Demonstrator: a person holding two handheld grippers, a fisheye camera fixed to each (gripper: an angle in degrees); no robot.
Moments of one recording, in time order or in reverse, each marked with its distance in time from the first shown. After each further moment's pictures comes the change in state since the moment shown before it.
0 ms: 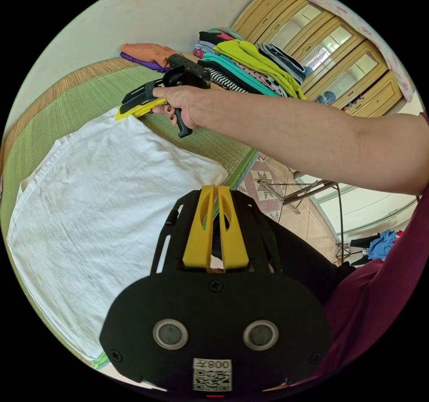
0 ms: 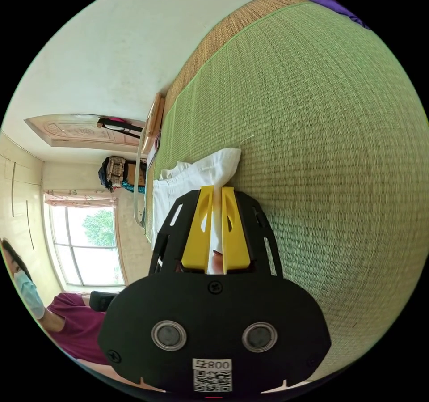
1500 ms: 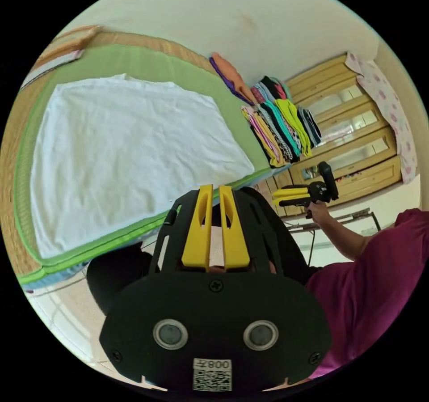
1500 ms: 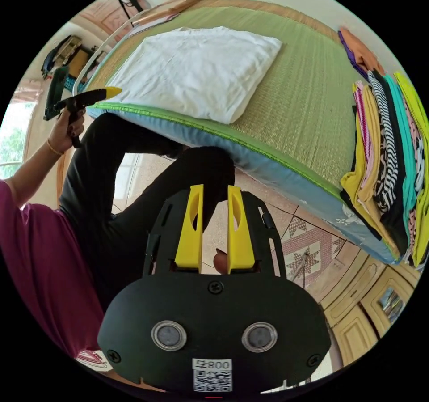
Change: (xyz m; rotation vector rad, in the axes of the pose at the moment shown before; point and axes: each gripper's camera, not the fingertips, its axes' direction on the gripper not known) left arm -0.197 0.195 -0.158 0.173 0.092 -0.402; right arm -0.232 0.337 0.061 -0.329 0.711 -0.326
